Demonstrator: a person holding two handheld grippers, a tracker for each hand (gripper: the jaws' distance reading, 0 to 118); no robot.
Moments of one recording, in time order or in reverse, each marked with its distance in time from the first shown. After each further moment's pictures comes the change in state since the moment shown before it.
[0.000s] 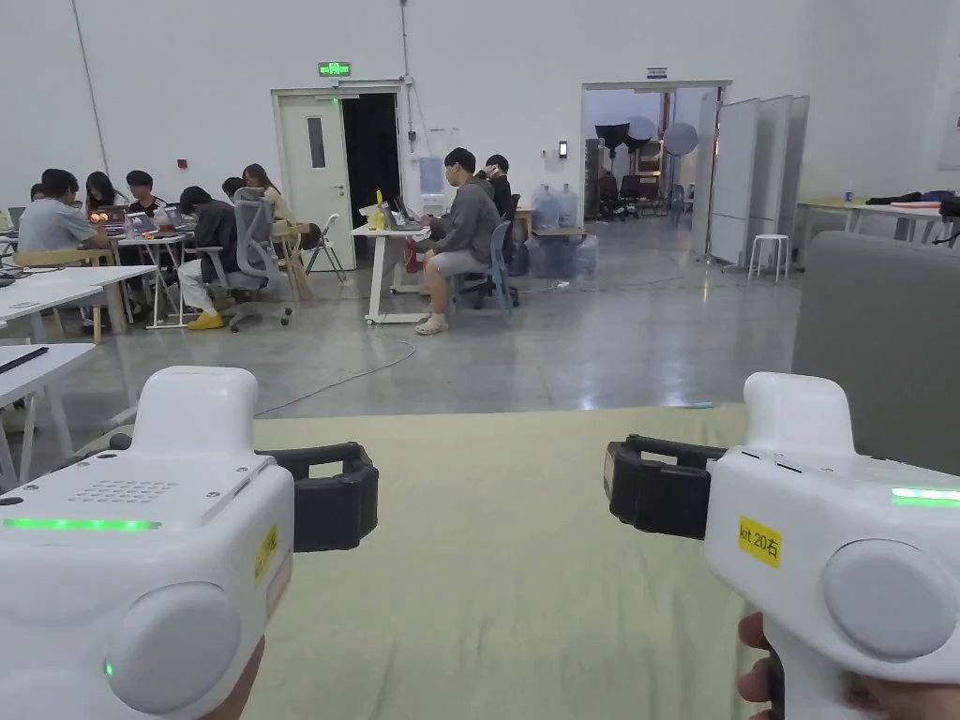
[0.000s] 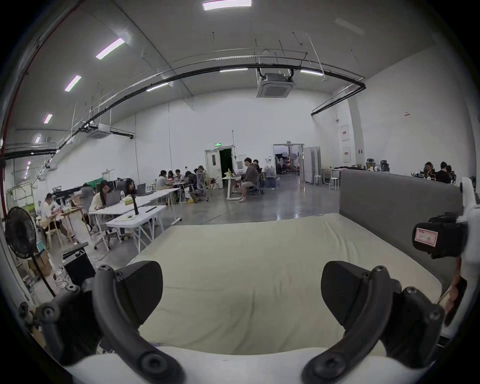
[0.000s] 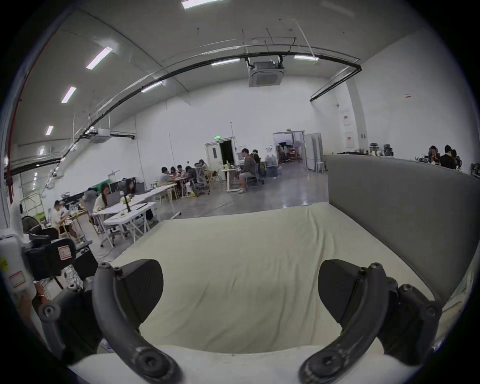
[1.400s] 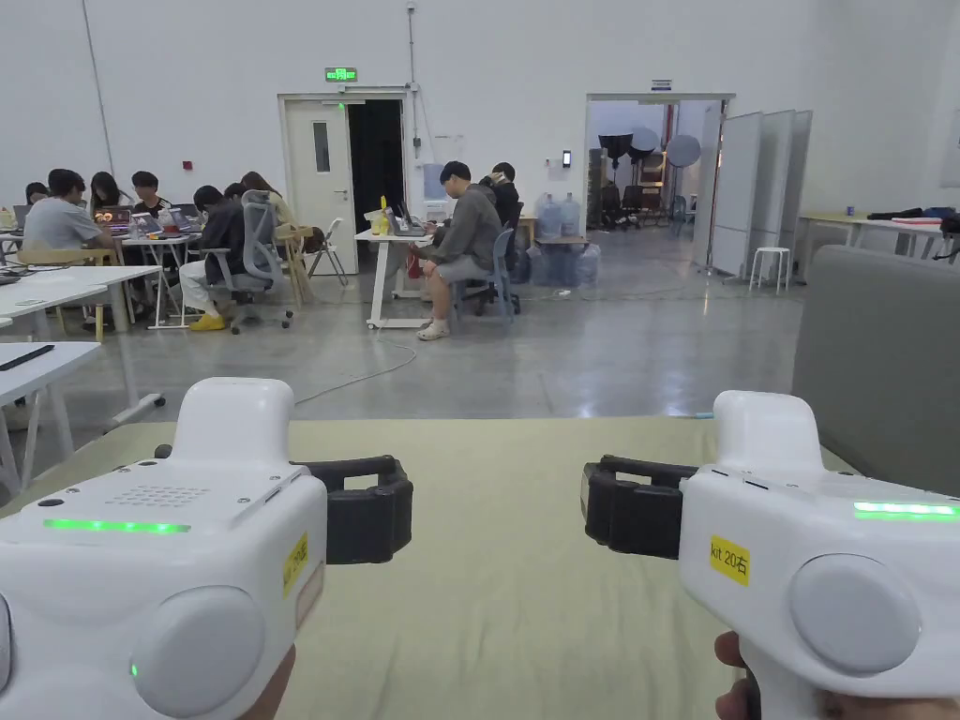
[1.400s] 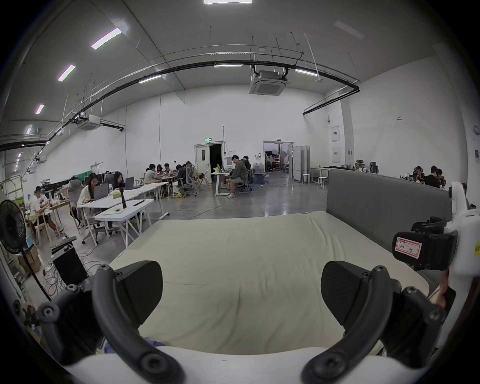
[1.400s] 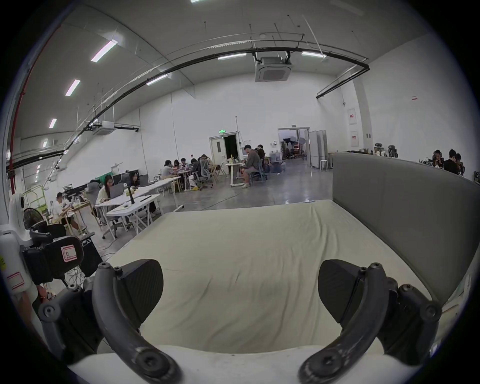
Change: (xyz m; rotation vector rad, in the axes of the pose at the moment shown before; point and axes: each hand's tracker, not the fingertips) left arm 0.003 0.003 0.025 -0.045 -0.087 0.043; right arm -0.021 -0.005 0.005 -0.032 0.008 0.033
